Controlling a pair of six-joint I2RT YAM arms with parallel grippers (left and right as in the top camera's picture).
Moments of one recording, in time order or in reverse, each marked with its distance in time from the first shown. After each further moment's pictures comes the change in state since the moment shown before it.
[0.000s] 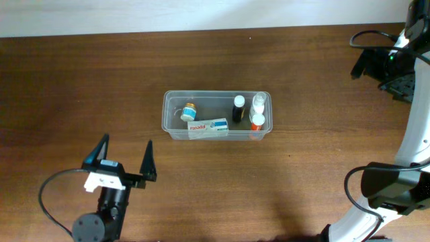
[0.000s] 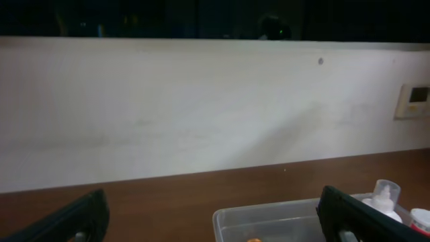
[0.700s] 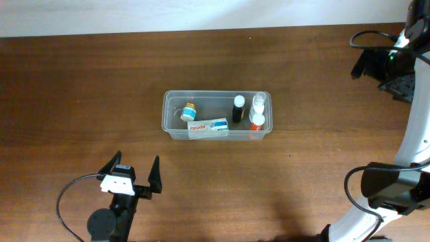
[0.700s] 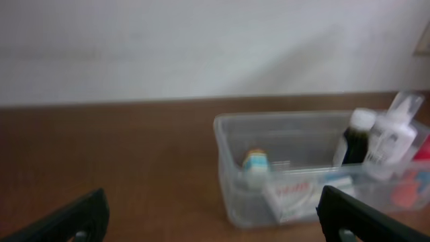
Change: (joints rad) left arm 0.020 -0.194 -0.174 -0.254 0.010 0.000; right arm 0.000 0.000 0.000 0.000 0.000 0.000
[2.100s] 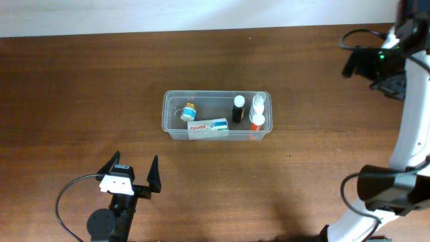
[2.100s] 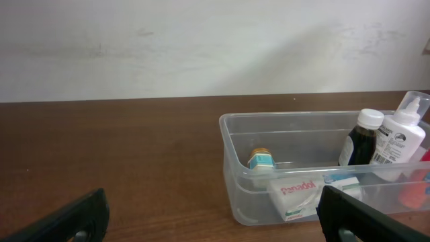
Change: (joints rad) left arm 0.005 -0.001 0.000 -0.006 -0.012 0.000; right arm 0.087 -0.032 -0.002 0.001 0.000 0.000
